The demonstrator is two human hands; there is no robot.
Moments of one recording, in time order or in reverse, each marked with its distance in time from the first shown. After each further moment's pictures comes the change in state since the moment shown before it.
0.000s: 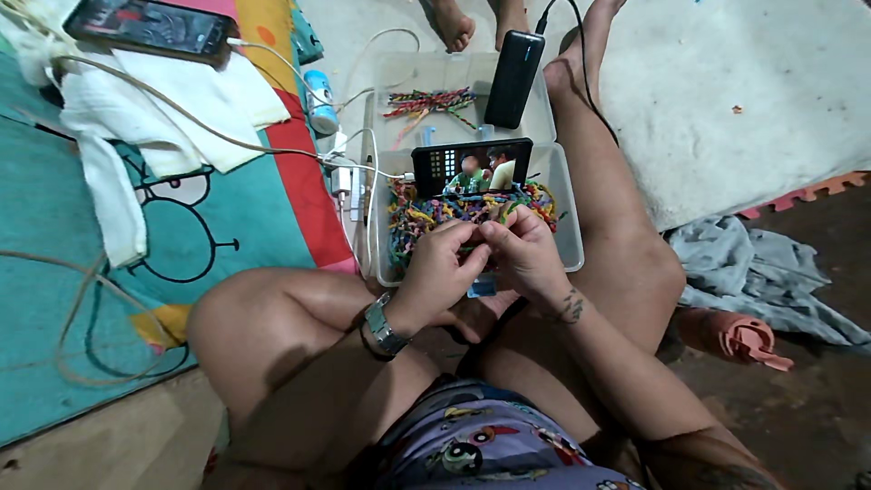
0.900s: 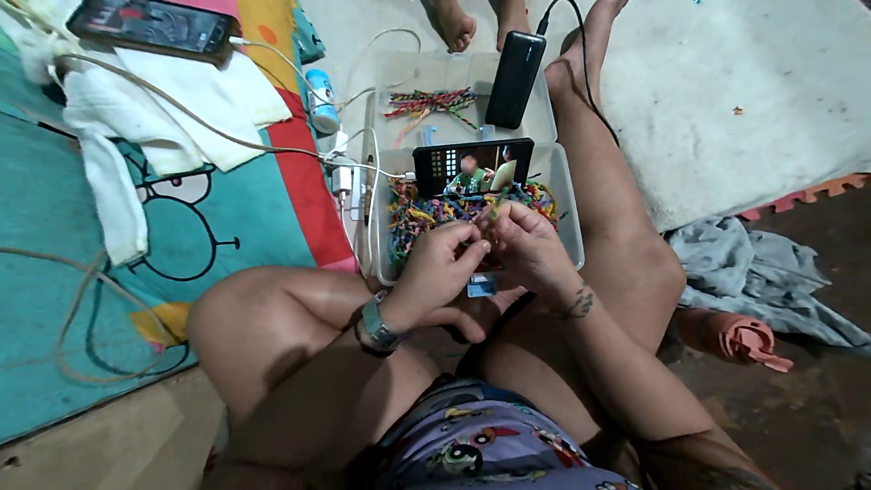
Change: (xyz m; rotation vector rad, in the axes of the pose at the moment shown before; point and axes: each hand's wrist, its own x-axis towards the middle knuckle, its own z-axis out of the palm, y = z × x) left_hand 0.001 0.001 -0.007 -0.074 -0.093 -0.104; right_hand 0.006 -0.006 -0.014 -0.023 -0.201 0.023
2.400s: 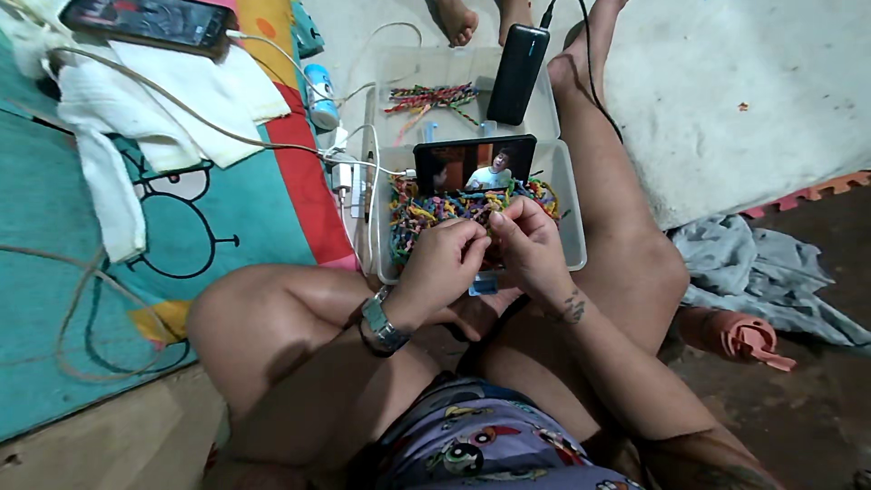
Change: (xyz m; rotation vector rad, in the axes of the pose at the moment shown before) left_hand 0.003 -0.001 0.001 0.235 0.037 0.102; right_hand -0.002 0.006 0.012 -0.159 0.221 -0.112
